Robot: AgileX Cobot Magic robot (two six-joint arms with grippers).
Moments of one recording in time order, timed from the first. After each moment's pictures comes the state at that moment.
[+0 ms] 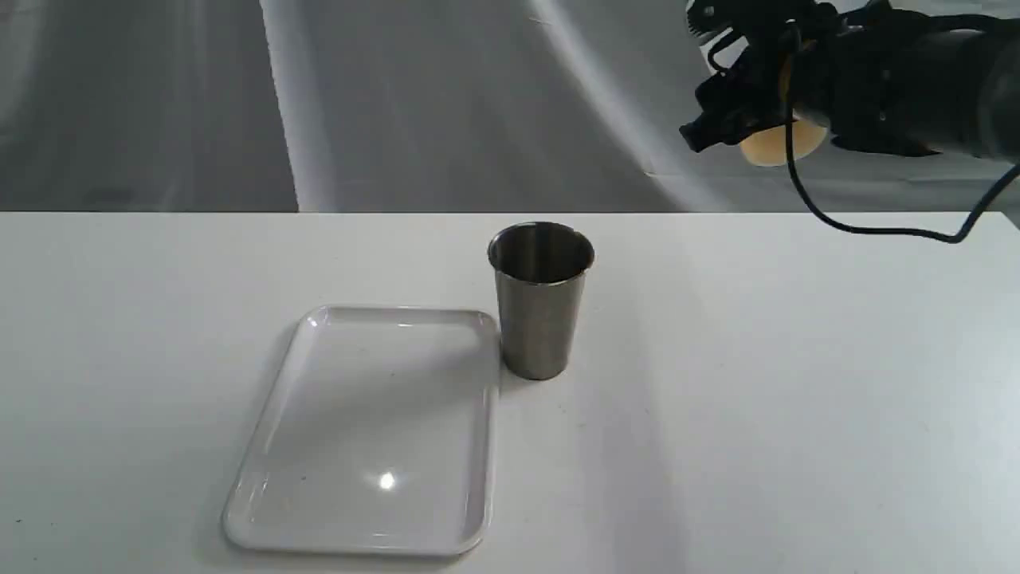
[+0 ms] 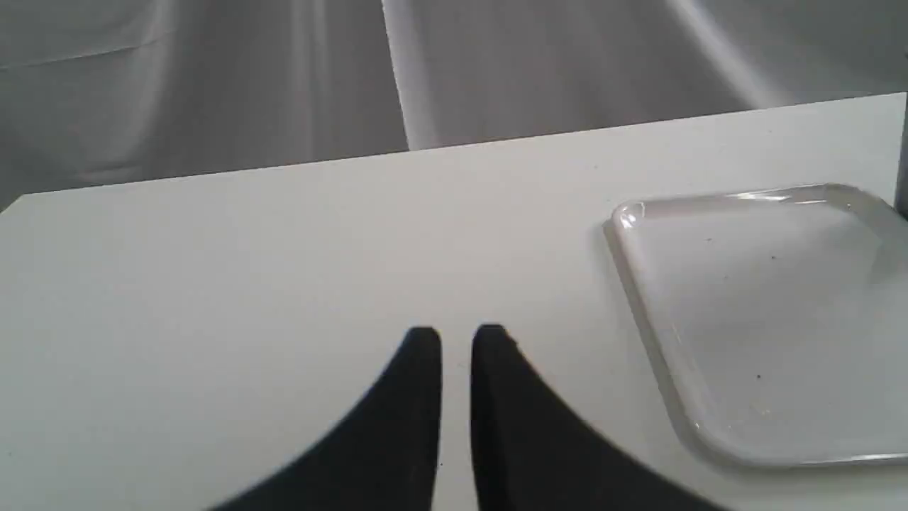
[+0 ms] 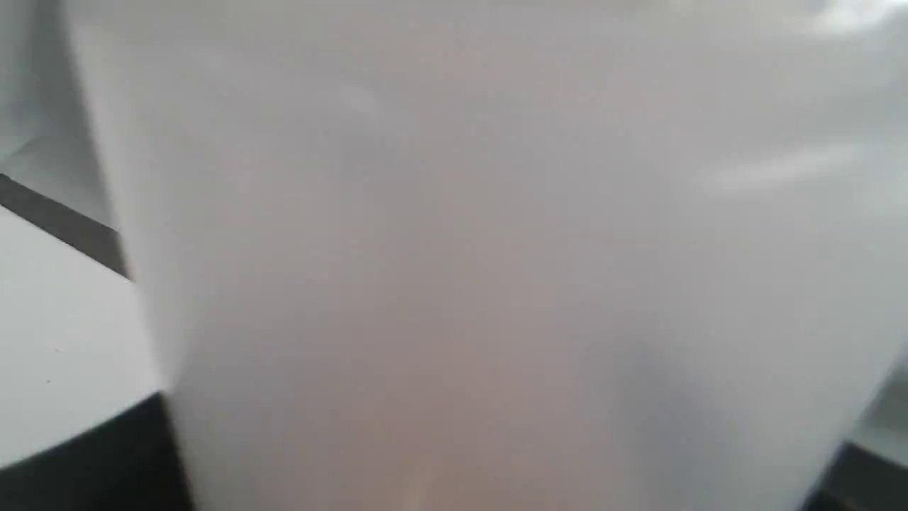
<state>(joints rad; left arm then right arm) 0.01 0.00 0.00 0.04 0.29 0.06 0.07 2.02 -1.59 -1.58 0.22 1.02</state>
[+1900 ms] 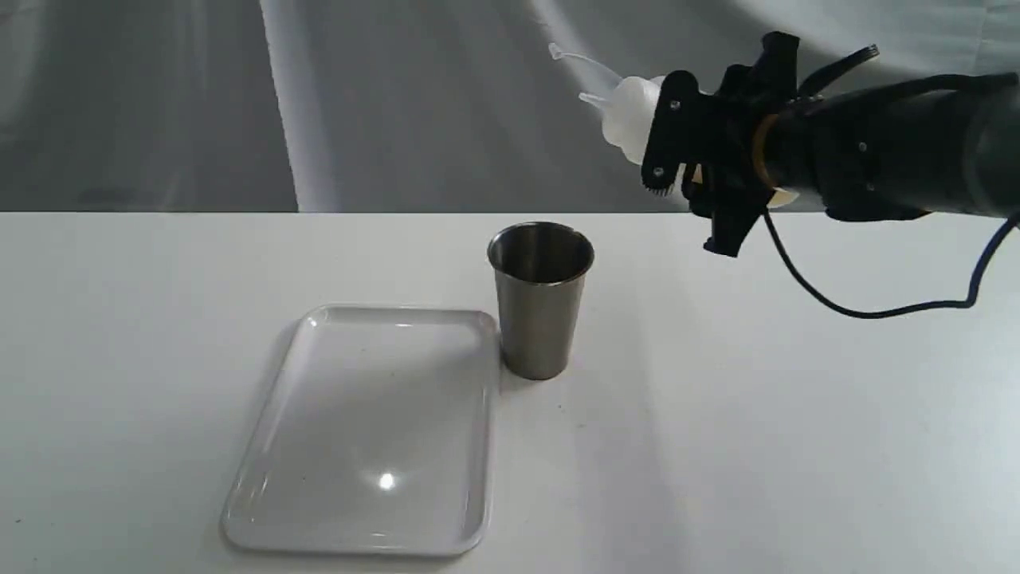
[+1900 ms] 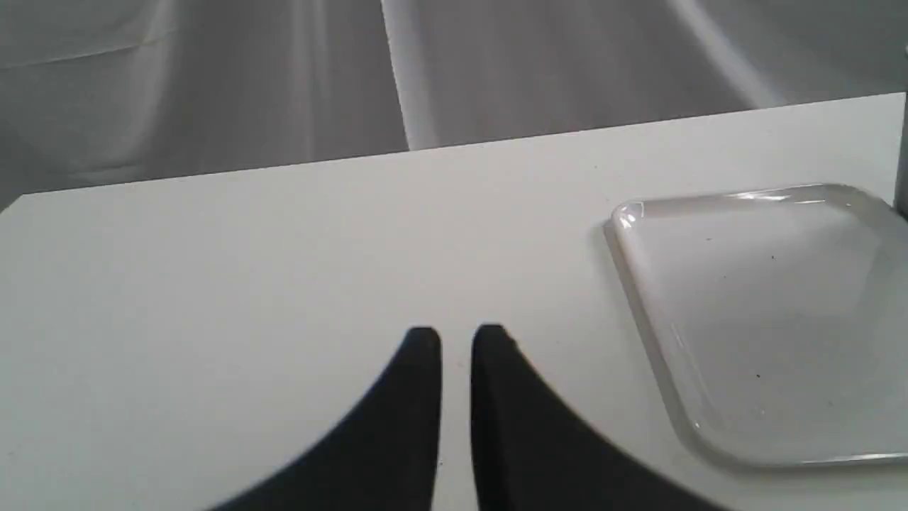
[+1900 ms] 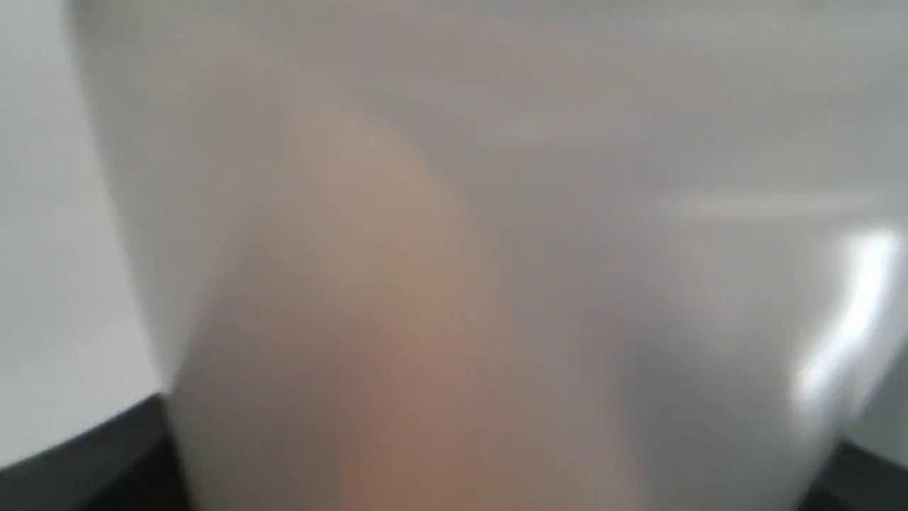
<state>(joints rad) 0.01 0.00 0.00 0.04 0.29 0.06 0.11 2.00 -1.43 -1.74 0.15 0.49</state>
